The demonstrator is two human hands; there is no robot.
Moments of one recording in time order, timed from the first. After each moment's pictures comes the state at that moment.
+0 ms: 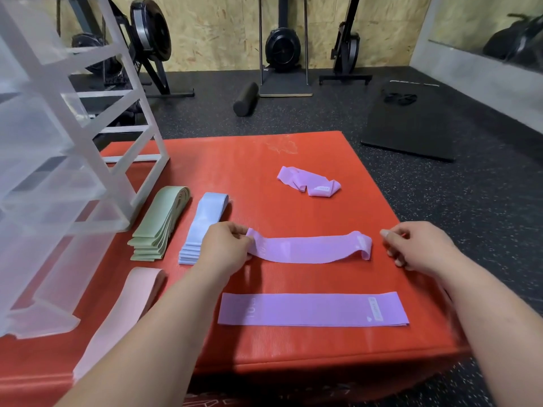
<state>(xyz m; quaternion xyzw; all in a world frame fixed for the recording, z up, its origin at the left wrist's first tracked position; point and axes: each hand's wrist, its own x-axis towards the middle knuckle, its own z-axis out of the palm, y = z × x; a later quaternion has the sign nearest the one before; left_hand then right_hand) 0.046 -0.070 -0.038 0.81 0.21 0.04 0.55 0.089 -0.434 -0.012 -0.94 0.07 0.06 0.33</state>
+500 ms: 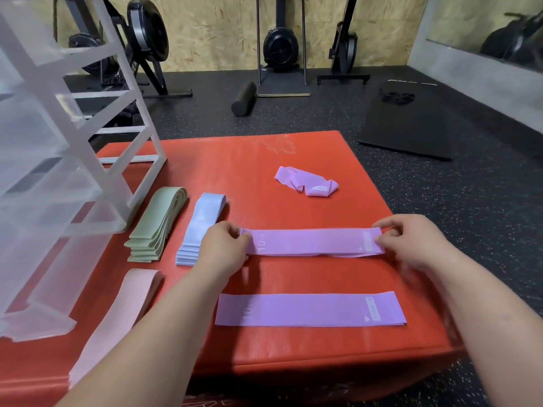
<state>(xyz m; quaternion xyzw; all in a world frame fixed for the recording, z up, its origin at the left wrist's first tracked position) 0.051 -0.071 -0.045 0.83 0.22 0.08 0.51 0.094 -0.428 -0.007 -0.93 0.04 0.05 0.37</state>
